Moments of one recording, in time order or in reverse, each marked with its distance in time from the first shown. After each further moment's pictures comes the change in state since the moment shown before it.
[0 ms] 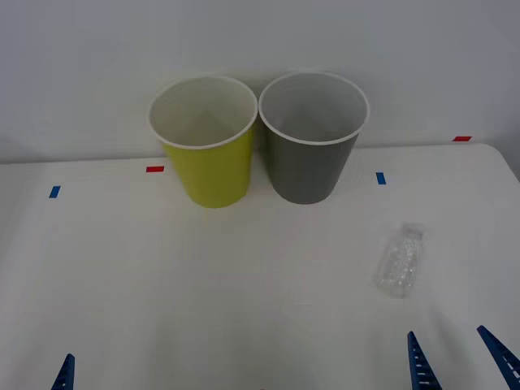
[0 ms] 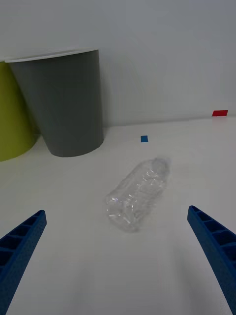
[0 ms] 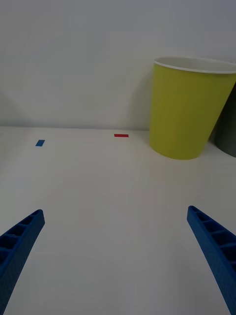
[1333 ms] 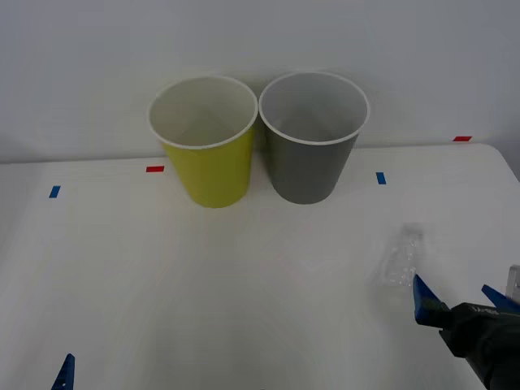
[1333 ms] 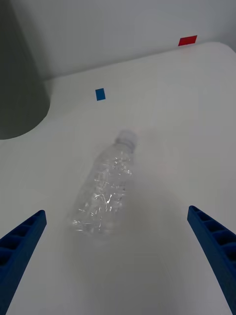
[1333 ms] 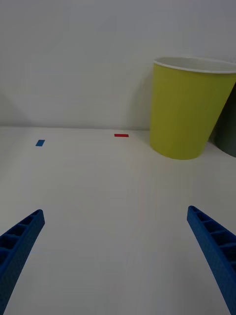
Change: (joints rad) right arm -0.274 0.097 -0.138 -0.502 0.092 1.258 -0.261; left arm 0.000 0.000 0.000 0.000 0.000 0.000 0.000
